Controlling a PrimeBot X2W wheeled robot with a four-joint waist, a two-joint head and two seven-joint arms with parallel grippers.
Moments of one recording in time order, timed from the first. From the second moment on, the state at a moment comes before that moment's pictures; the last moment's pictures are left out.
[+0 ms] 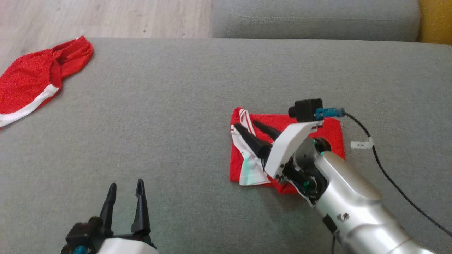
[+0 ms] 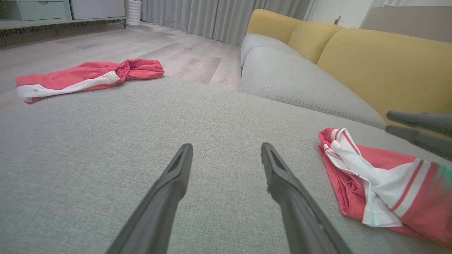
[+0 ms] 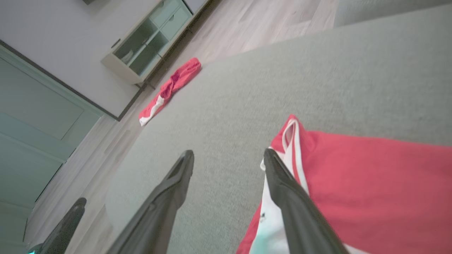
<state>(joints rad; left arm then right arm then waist) 0.07 0.31 -0.46 0.06 -0.64 0.25 -0.23 -0.57 -0.07 0.65 0.61 0.88 0.13 0.25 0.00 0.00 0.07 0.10</state>
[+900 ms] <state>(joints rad) 0.07 0.33 -0.45 0.02 -0.64 0.27 -0.23 -0.33 -0.07 0.17 0.55 0.18 0.13 0.03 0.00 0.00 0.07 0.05</state>
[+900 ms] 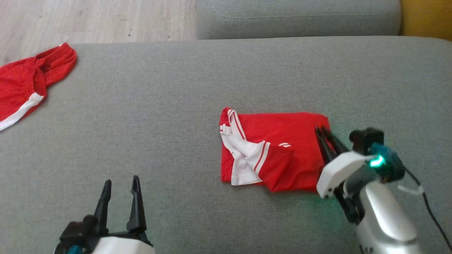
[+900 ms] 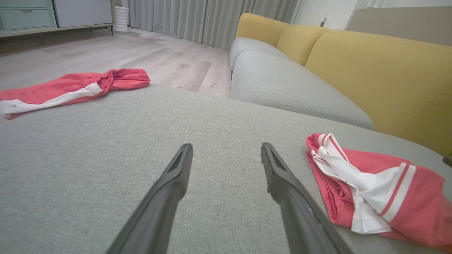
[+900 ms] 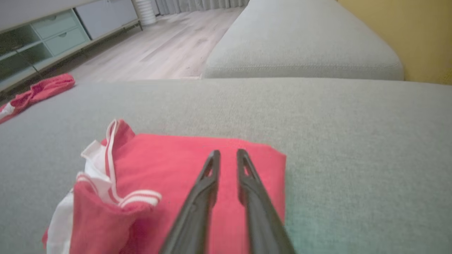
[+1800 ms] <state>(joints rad) 0.07 0.33 -0.44 0.00 -0.64 0.28 -0.23 -0.35 -0.06 0.61 0.61 0.35 0.13 -0.02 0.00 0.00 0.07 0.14</state>
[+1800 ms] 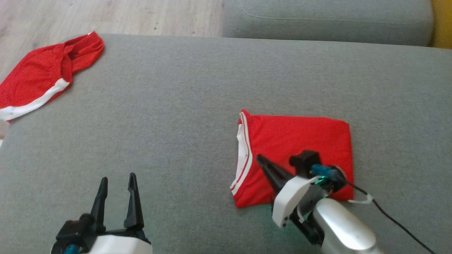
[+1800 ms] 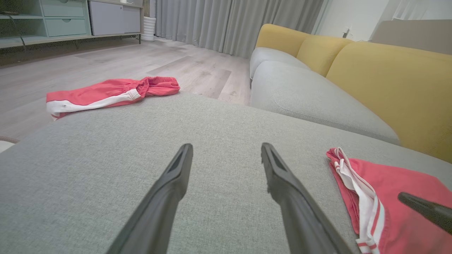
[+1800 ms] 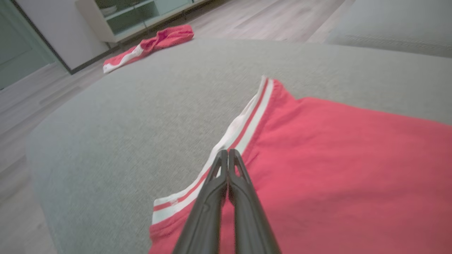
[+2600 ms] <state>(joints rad) 0.09 0.33 -0.45 0.05 -0.65 0.26 -0.24 -0.06 -0.06 0.16 0.36 0.23 0.13 -0.20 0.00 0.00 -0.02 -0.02</state>
